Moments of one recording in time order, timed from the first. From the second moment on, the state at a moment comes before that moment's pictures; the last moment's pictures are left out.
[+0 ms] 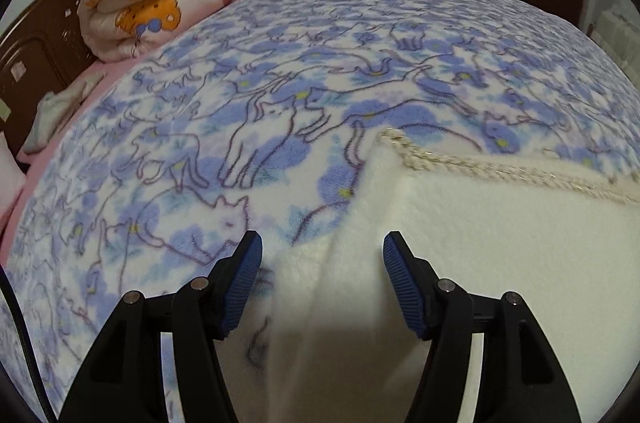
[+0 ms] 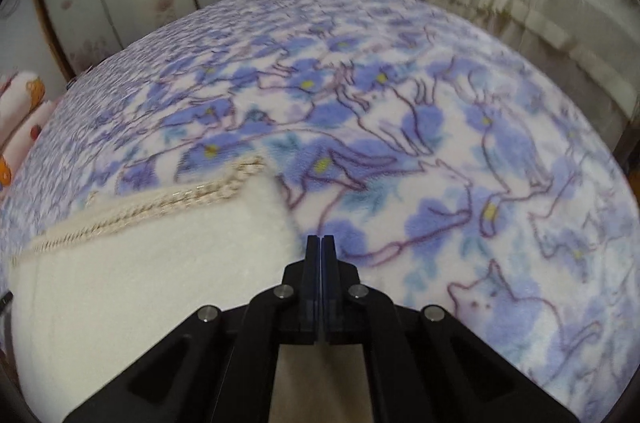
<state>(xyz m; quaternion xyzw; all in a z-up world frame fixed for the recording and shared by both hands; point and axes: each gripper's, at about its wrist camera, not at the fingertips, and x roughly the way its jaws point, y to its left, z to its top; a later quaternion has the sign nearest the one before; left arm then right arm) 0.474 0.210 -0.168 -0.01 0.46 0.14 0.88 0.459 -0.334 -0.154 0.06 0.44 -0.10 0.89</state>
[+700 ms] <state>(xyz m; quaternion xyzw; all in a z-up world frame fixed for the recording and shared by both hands) 0.313 0.075 -0.169 -0.01 0.46 0.03 0.89 0.314 -0.184 -0.158 0.03 0.48 0.07 0.87</state>
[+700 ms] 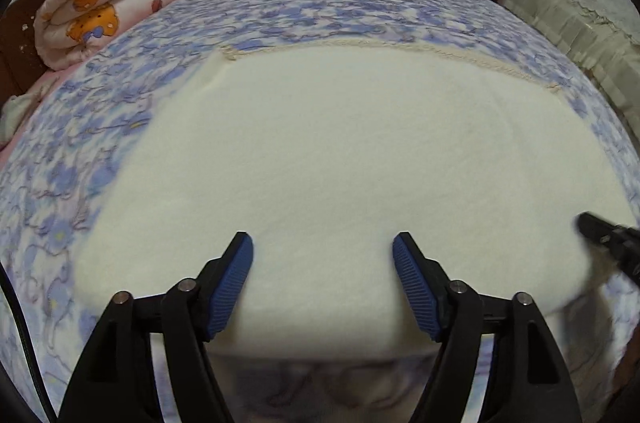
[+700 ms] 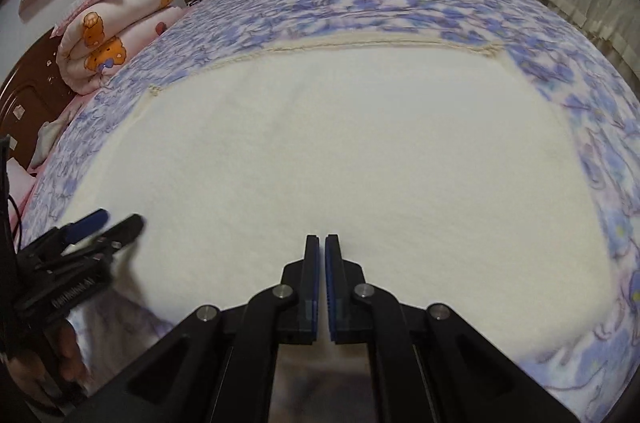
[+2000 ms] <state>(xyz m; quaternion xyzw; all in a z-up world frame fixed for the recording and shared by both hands) 0.234 0.116 -0.155 -0.07 0.55 0.07 0.83 0.231 -0.258 -0.135 0.10 0.53 -0.02 0.84</state>
